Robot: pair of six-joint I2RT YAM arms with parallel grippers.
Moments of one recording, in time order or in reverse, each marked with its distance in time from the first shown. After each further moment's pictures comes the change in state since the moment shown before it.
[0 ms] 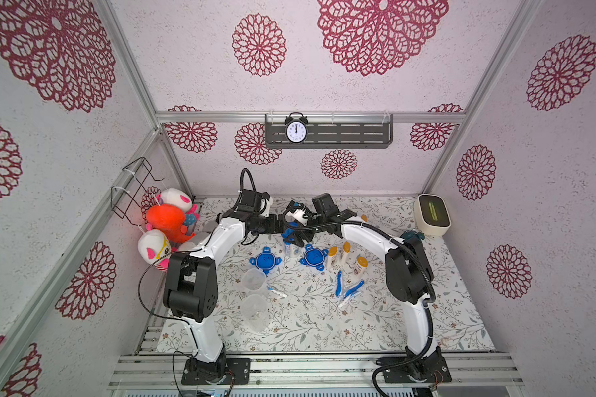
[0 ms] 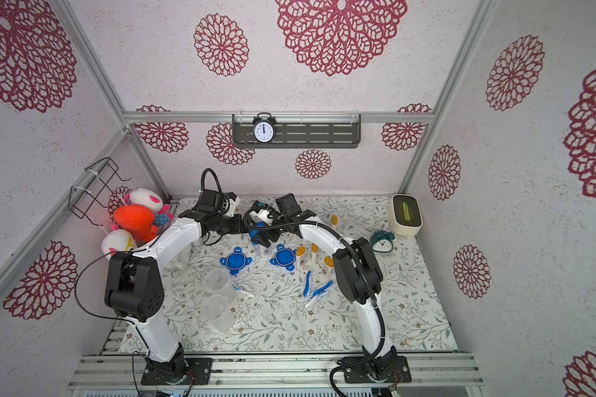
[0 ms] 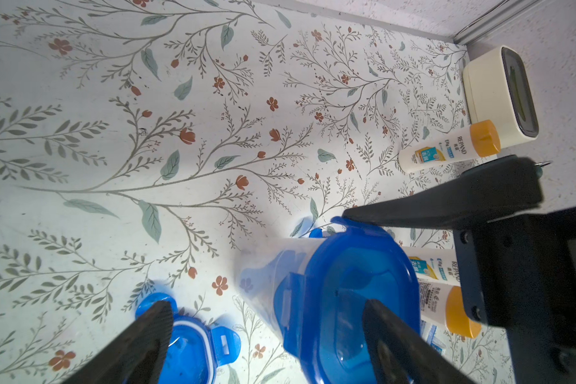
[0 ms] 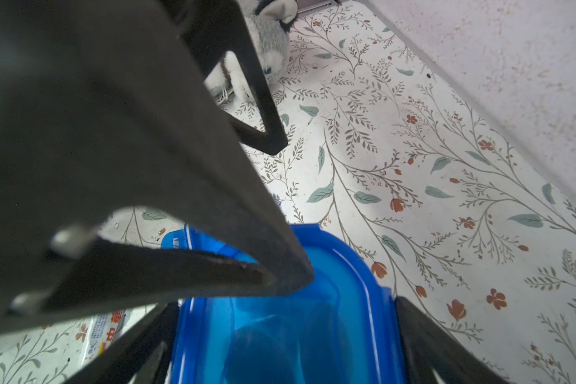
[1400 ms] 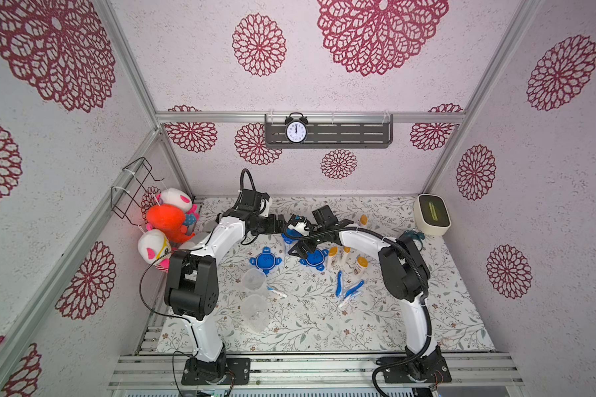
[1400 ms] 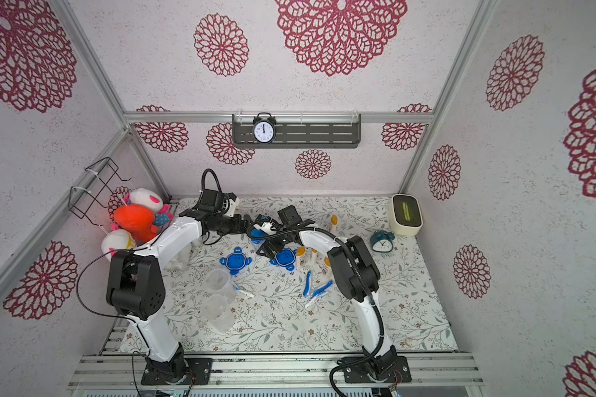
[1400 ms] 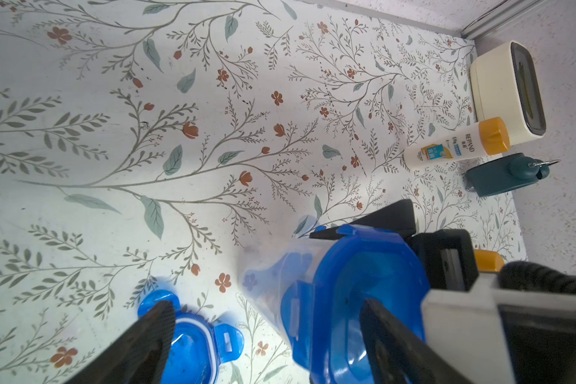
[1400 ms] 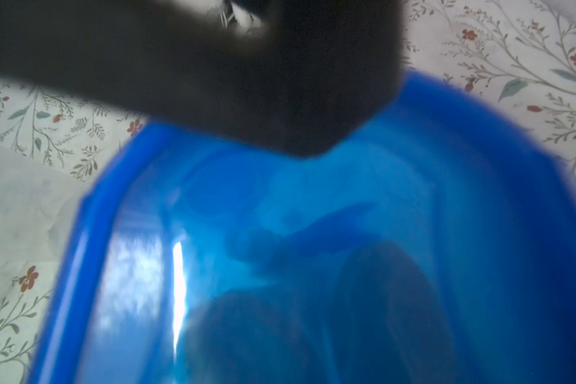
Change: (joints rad) left arm 0.002 0.017 0.016 -0.024 0.003 0.003; right arm -0.010 0.010 -0.161 0.047 -0.010 -0.035
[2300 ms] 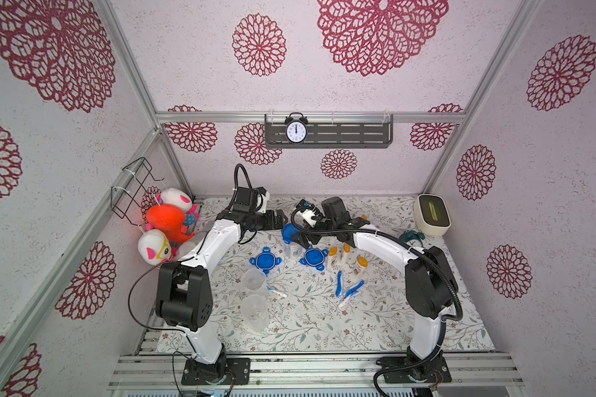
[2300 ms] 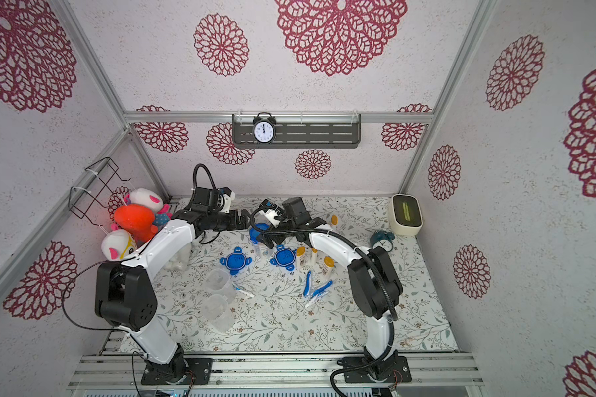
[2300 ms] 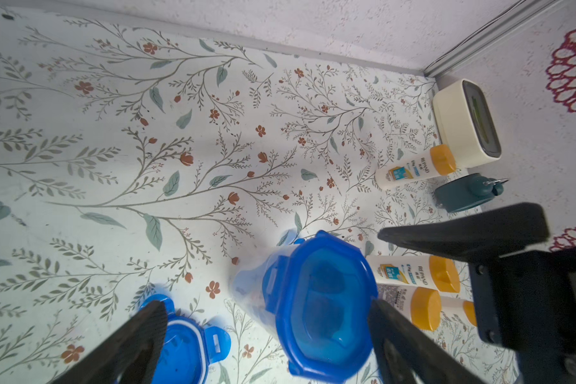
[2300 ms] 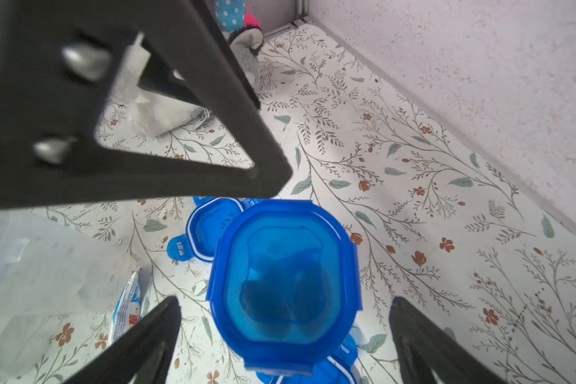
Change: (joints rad) left arm 0.000 -0.137 -0.057 0.058 -0.008 -0.032; right arm 0.010 -0.230 -0.097 0.117 0.145 0.195
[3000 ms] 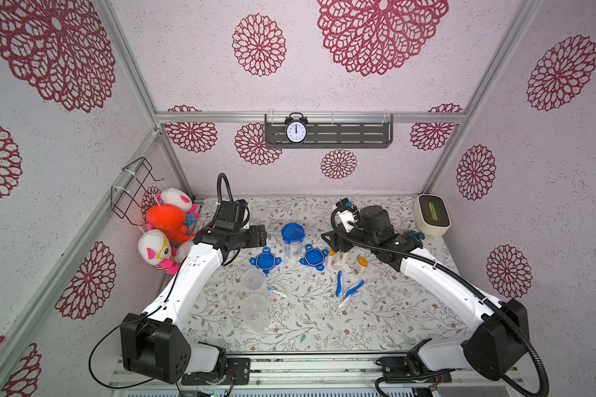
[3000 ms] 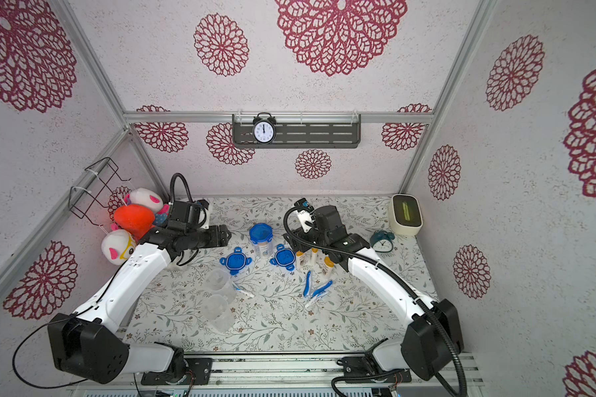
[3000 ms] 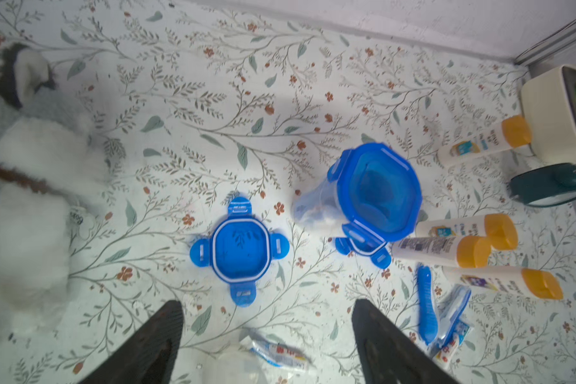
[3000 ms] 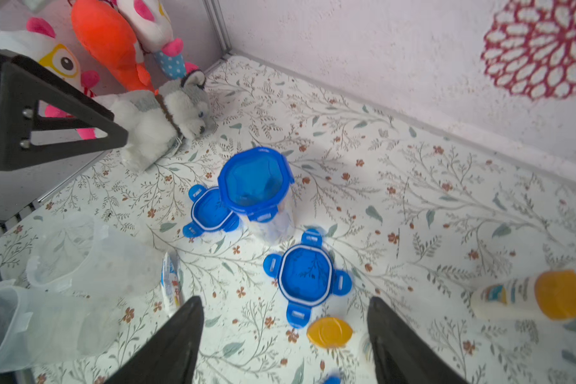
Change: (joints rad) left arm -0.007 -0.352 -0.201 -0.259 -0.266 -0.006; right arm -0.066 -0.537 -0.360 -0.155 0.174 0.240
